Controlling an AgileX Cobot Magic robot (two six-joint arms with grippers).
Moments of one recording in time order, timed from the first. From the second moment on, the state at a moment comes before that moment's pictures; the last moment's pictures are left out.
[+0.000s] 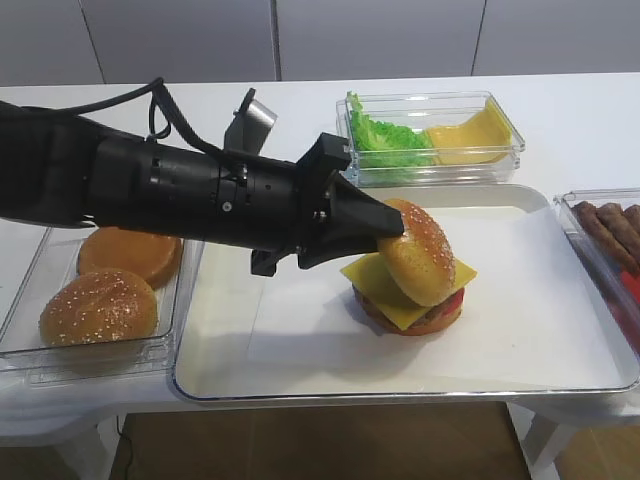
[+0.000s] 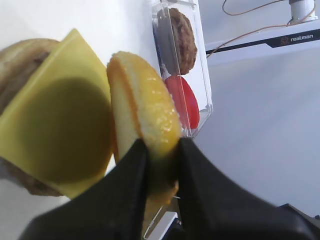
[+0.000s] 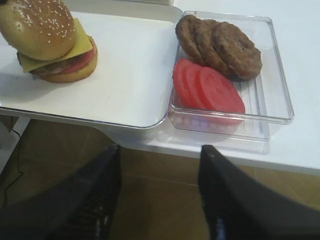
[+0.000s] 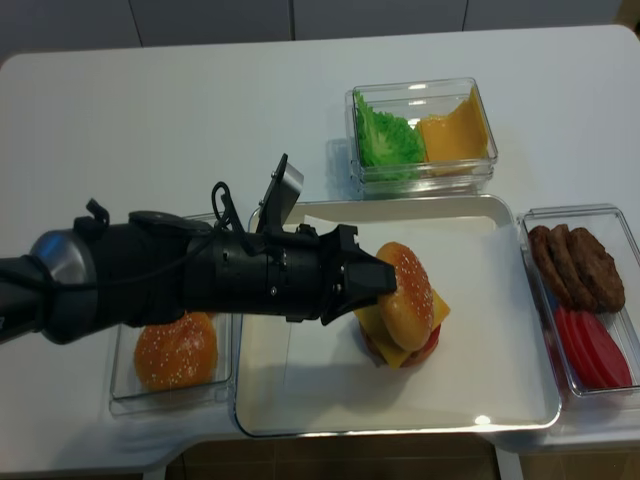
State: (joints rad) left arm -0.51 1.69 -0.92 -1.75 0.84 0.88; right arm 0.06 -0.02 -0.48 0.15 1.15 -0.12
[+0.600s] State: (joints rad) left arm -0.48 1.69 -0.92 -1.75 0.88 0.88; right arm 0.06 -0.02 -0.48 0.15 1.15 -0.12
